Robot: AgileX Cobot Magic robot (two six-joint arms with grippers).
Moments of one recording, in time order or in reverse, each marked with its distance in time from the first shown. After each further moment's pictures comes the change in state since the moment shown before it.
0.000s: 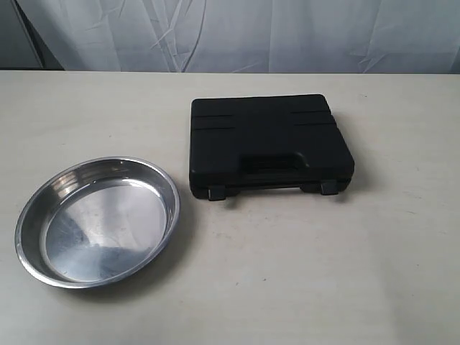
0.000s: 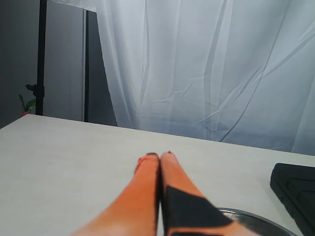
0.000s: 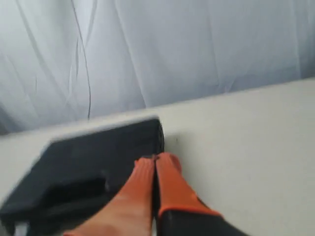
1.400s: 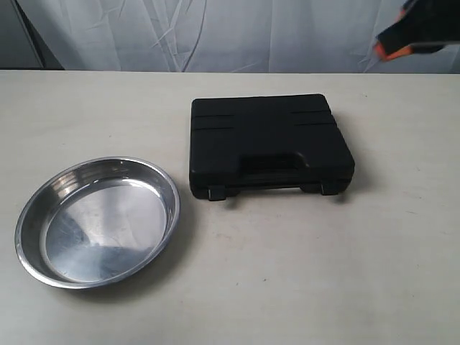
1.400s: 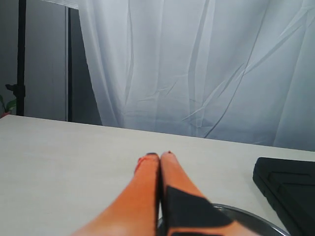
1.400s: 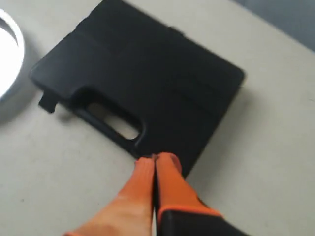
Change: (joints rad) left arm -0.061 0.000 0.000 0.000 0.000 0.000; right arm 0.100 1.443 -1.312 -0.052 0.818 -0.552
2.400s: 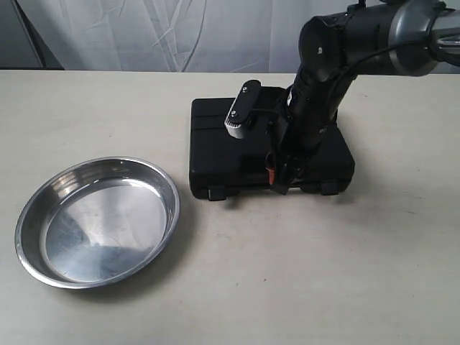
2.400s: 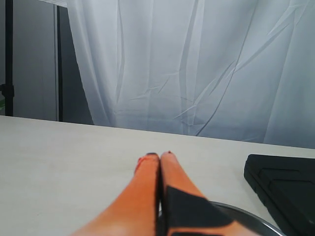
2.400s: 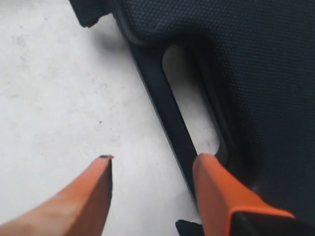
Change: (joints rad) left arm -0.032 0.000 0.000 0.000 0.000 0.000; right arm 0.353 0.474 -0.024 -0.286 -0.101 -0.087
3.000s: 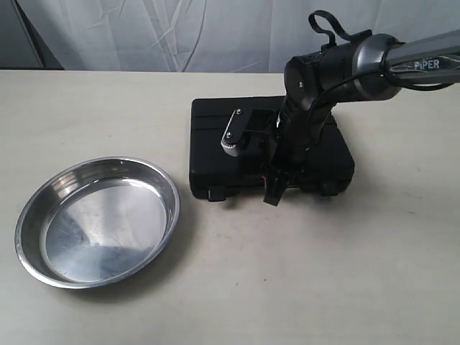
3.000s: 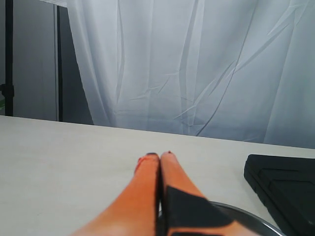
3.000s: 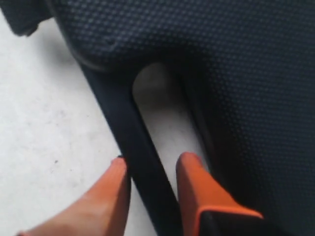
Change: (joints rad) left arm 0.000 0.000 0.000 0.000 0.000 0.000; right arm 0.001 0.135 -0.006 -0.019 -0.130 -0.017
